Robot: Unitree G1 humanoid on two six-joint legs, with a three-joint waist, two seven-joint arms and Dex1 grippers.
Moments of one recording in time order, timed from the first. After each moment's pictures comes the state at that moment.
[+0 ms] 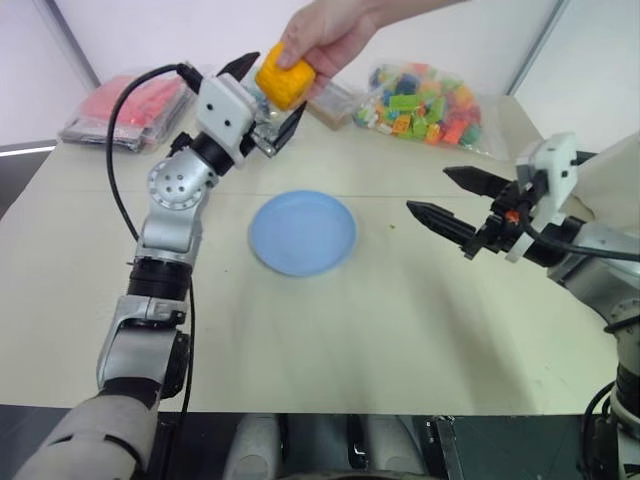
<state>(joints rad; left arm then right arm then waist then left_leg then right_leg) -0.90 0.38 -0.01 0.43 -0.07 -0.30 -0.51 -0.35 -0.77 -0.33 -0.57 0.88 0.89 0.47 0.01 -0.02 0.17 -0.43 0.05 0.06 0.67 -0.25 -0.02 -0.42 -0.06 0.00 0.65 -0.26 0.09</state>
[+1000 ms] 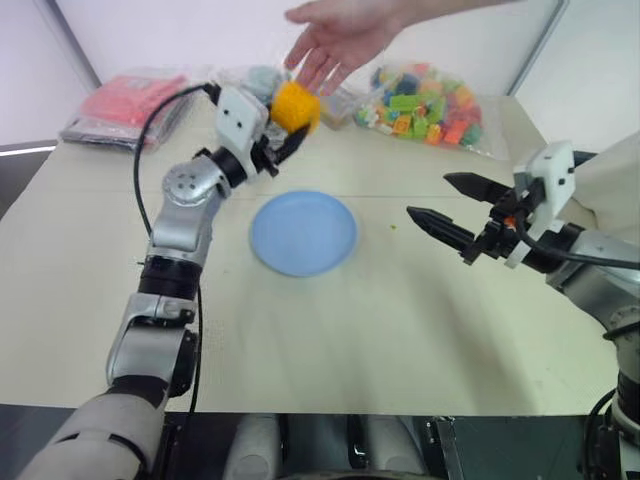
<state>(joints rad) -0.82 0.36 -0.04 0.31 -0.23 0.18 -0.70 -0.30 -0.77 -0.33 -0.60 0.88 0.88 0.46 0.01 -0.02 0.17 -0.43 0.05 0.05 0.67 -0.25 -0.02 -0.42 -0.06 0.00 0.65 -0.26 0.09</state>
